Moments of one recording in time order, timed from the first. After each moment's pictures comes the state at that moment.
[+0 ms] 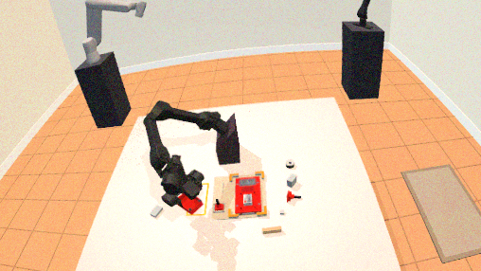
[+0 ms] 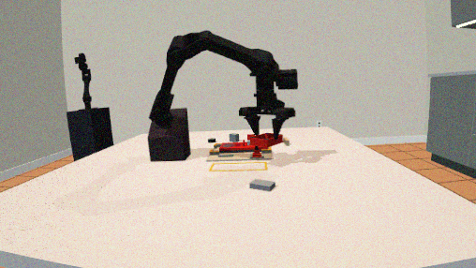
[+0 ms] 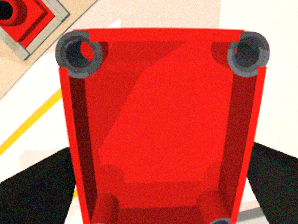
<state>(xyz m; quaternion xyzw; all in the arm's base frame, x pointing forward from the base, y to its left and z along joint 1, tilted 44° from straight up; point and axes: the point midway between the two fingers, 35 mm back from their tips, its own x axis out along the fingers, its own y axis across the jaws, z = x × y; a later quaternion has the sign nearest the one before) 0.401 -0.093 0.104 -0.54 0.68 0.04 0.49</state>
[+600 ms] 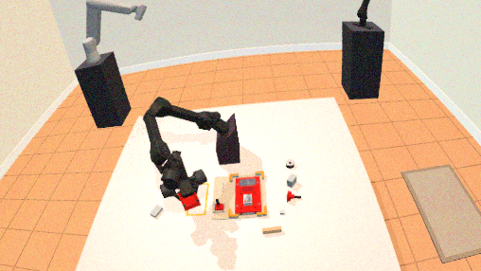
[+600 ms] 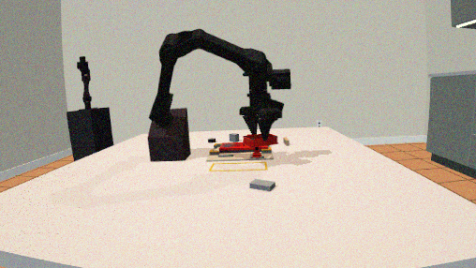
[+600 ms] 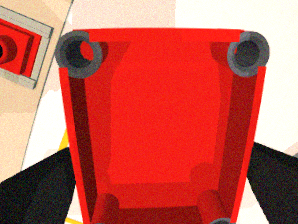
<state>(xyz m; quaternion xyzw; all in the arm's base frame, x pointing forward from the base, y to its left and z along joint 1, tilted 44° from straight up) 0.379 -0.095 0.106 -0.42 0.68 -0.11 0.60</state>
